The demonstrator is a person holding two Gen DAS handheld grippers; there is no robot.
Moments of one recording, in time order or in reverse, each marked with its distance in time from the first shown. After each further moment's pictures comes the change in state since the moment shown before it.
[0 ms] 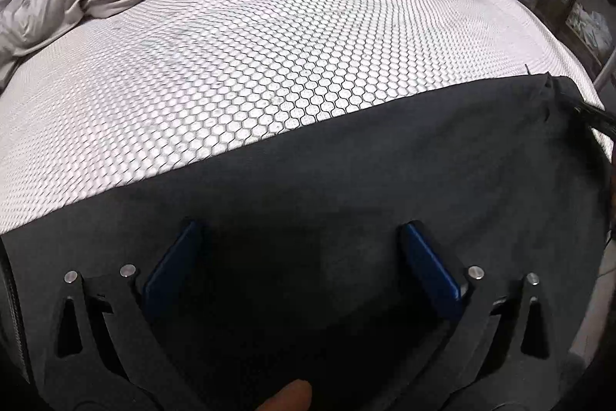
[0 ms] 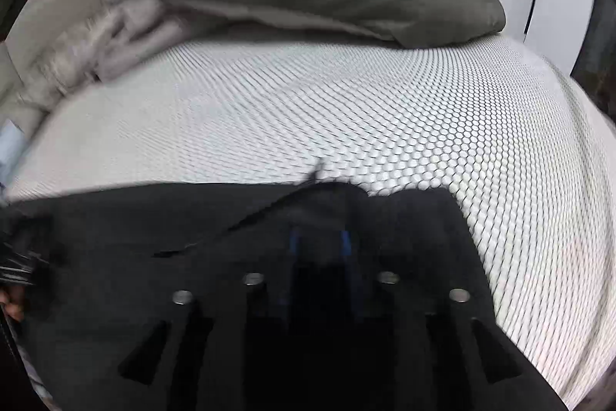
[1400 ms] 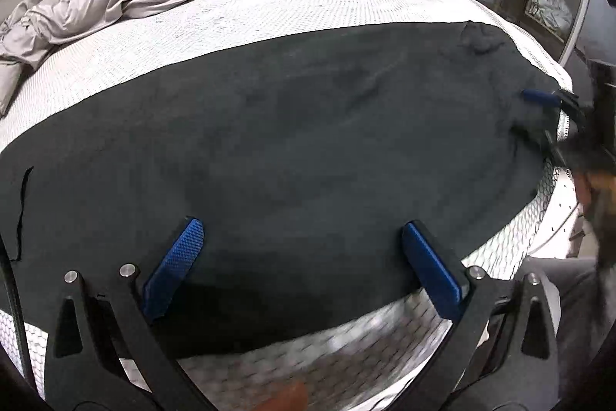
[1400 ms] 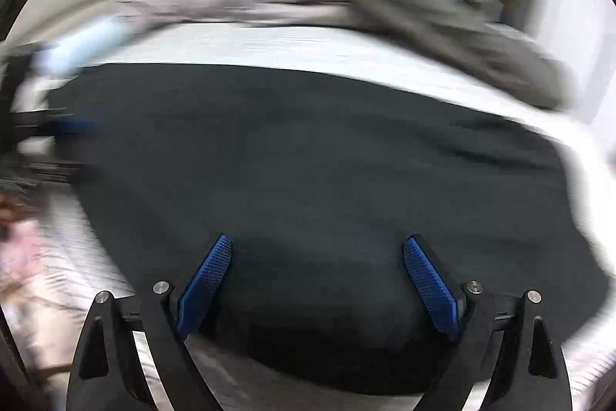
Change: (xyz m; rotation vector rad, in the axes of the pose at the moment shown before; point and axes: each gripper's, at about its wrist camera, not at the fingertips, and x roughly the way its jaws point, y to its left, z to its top) left arm -0.086 -0.003 -0.172 0.083 -0.143 -0.035; right arm -0.031 0.128 -0.149 -0.349 -0.099 -0.105
